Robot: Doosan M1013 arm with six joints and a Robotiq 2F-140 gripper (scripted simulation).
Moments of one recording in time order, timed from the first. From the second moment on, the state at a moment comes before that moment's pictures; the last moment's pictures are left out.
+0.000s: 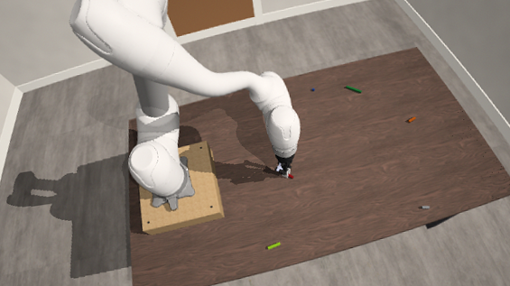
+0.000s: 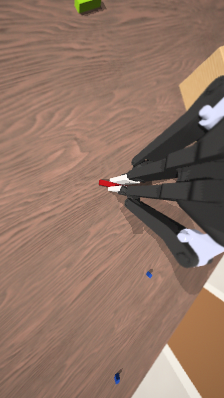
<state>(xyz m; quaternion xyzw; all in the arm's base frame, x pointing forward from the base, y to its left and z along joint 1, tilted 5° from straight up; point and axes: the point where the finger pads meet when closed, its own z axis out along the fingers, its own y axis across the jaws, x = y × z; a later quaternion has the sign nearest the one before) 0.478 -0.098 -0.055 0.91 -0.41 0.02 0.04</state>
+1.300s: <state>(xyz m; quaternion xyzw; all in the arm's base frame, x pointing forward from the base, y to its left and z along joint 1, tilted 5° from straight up) 0.478 -0.090 0.044 0.91 -0.41 0.02 0.04</state>
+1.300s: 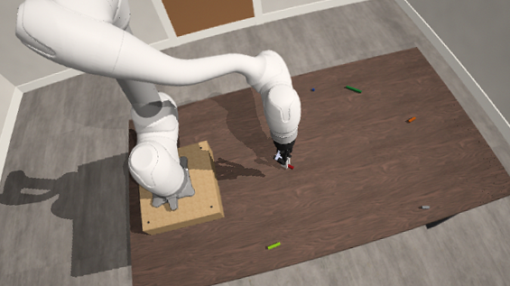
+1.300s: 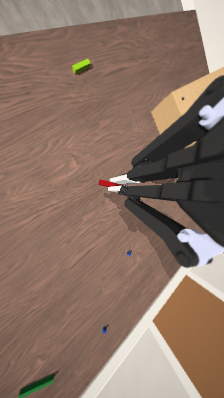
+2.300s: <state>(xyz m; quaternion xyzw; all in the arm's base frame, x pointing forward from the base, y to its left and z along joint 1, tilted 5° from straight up) 0.678 0.060 0.048 1.00 -0.05 0.00 0.04</state>
